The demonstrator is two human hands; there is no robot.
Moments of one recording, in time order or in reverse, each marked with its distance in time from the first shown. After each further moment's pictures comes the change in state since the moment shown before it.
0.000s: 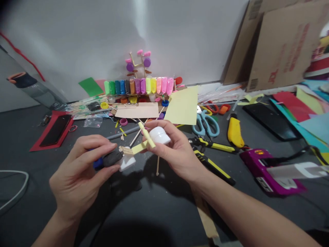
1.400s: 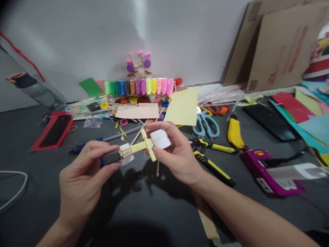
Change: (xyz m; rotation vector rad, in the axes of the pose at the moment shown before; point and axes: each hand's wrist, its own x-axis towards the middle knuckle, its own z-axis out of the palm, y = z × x) left_hand -0.007 0.013 0.012 -0.249 0.097 -0.384; right_hand -0.006 0.004 -0.006 -0.216 0.002 -0.150
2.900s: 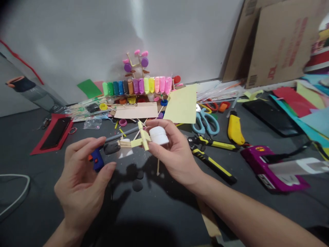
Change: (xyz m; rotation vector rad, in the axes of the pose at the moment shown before) left_hand -0.006 -0.005 0.001 0.216 0.099 0.193; right_hand -0.002 0.000 0.009 -0.027 0.142 0.050
